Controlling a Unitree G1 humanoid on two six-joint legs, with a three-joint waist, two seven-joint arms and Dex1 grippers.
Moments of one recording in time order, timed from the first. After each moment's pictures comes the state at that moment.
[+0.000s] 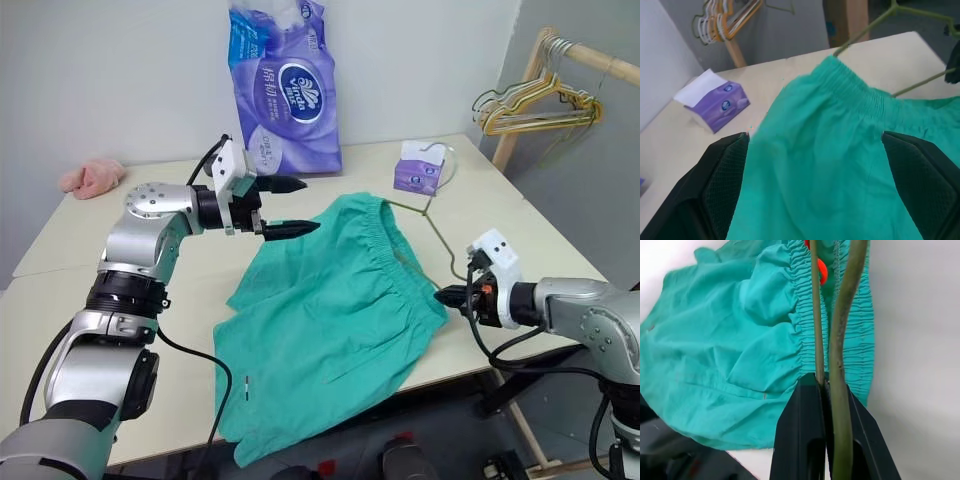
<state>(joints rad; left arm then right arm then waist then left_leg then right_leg) -0.95 0.57 -0.07 0.52 -0.26 0.18 -1.27 -0.37 -0.88 -0.06 -0.45 0.74 1.20 0.68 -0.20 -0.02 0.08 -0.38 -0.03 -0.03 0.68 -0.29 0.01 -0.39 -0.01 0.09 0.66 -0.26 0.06</state>
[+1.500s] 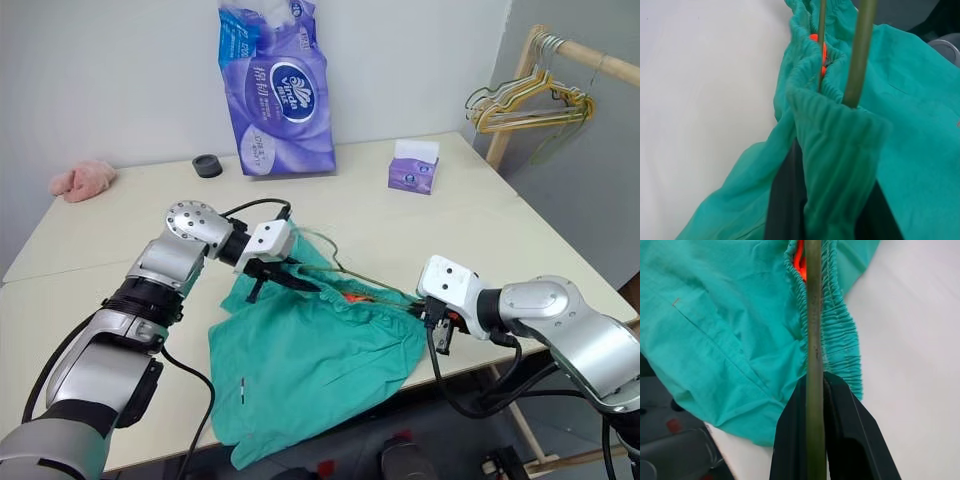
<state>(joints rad) -0.91 0.58 -0.31 0.60 -0.09 -0.08 -1.61 -0.38 -0.98 0.19 -0.64 0.41 0.86 0.83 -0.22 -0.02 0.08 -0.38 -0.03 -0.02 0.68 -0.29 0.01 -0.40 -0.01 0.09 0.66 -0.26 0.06</state>
